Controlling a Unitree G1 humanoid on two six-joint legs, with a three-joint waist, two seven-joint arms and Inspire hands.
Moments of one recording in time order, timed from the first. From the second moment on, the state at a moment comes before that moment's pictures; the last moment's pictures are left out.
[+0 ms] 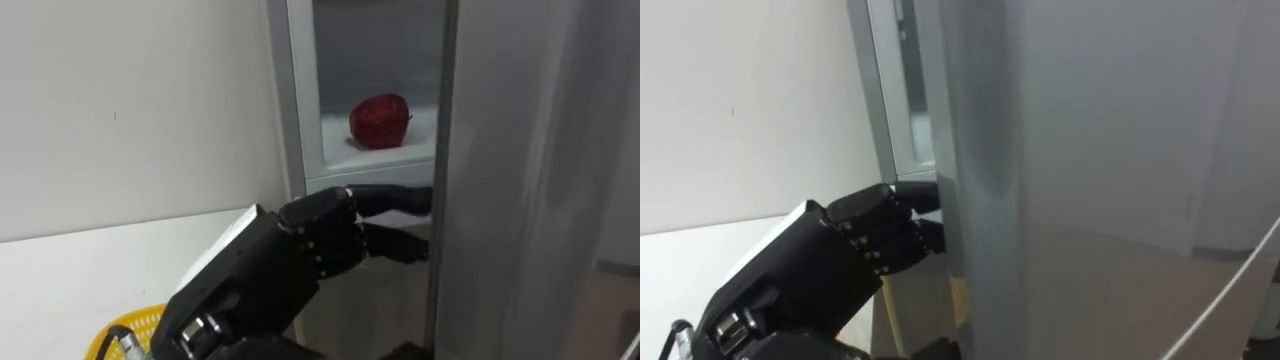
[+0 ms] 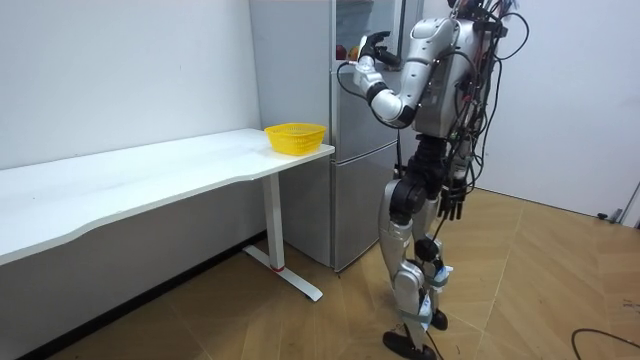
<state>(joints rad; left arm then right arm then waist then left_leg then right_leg) -0.01 0.31 -0.08 -0.55 -0.54 0.04 -0.54 0.10 -0.27 -0.02 1.36 -0.24 0.08 0.16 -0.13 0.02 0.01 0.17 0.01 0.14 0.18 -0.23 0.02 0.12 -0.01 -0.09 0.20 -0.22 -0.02</state>
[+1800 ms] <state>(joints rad) -0.04 0.31 -0.25 -0.55 -0.59 0.04 -0.59 0.10 -0.29 -0.02 1.35 -0.23 0.07 0.14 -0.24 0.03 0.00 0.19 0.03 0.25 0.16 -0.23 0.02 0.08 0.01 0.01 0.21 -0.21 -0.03</state>
